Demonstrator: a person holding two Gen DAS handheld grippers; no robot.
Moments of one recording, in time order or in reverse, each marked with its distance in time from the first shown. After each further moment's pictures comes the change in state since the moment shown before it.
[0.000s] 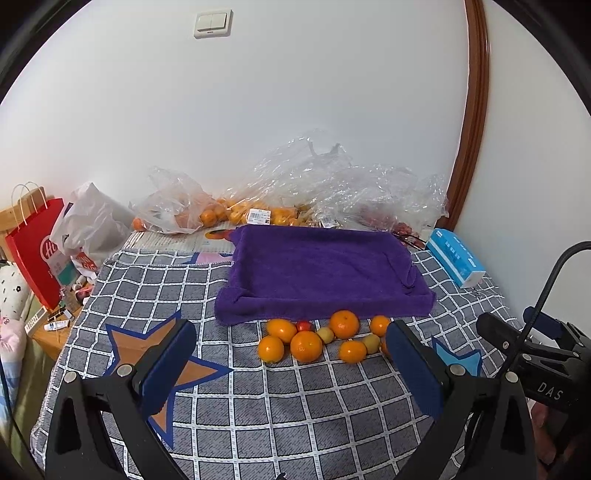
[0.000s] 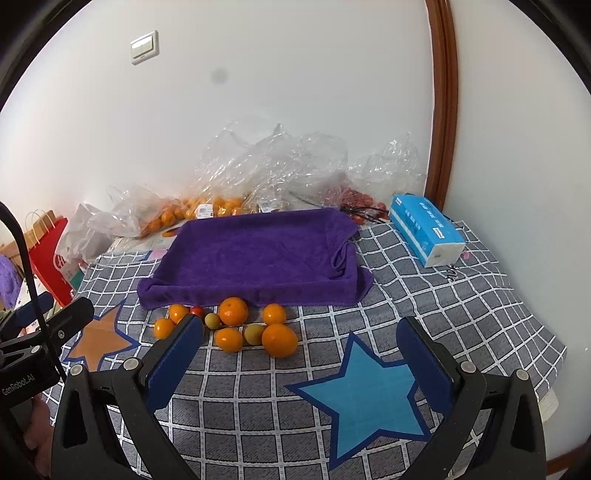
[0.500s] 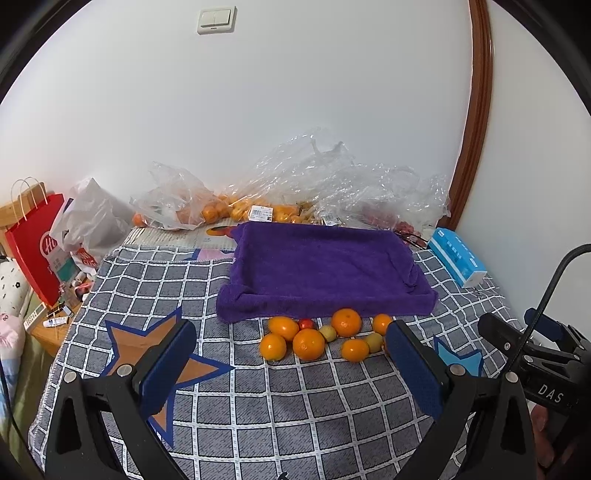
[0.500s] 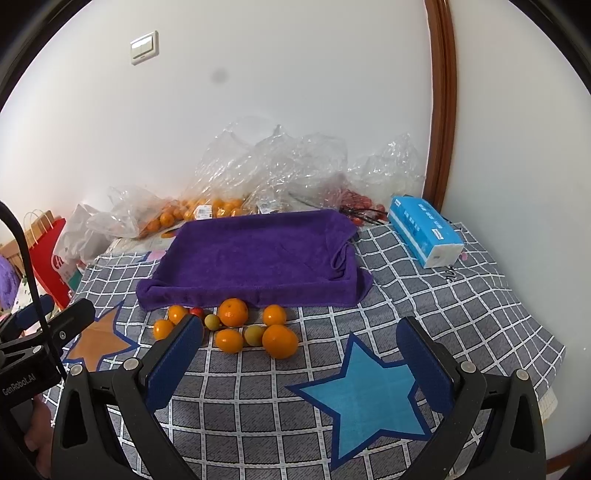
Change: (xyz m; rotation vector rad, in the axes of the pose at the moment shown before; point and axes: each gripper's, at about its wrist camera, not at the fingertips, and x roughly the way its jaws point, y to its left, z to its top) left arm 0.000 0.006 -0.003 -0.010 0.004 -0.001; right arm 0.000 0.003 -0.002 0.002 -0.005 -0.004
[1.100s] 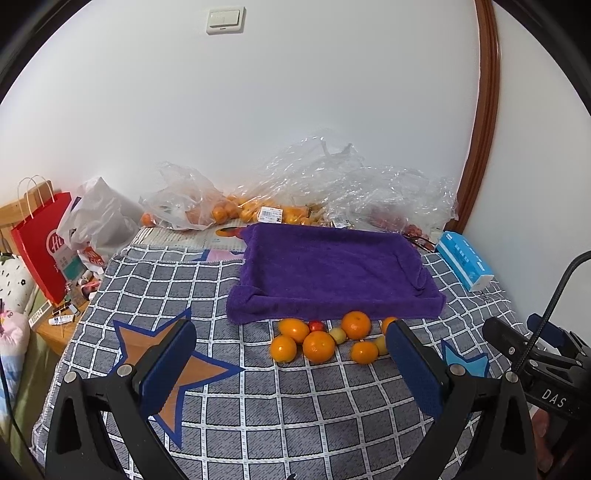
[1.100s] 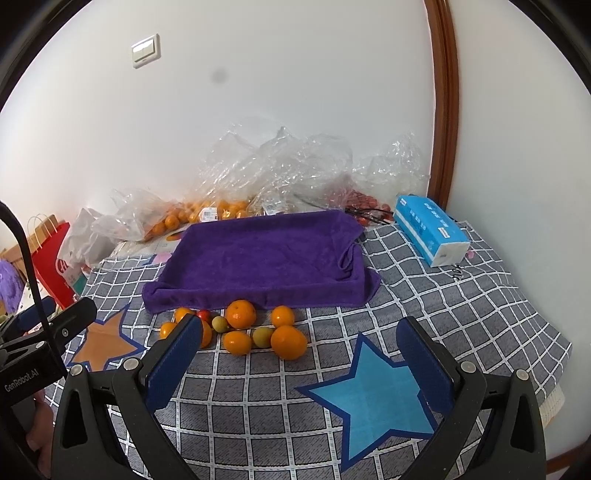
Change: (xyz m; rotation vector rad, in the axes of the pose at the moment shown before) left arm 0.000 0.010 0.003 -0.017 -0.001 0.022; right arm 0.002 0.004 -0.002 0.014 -0.003 0.021
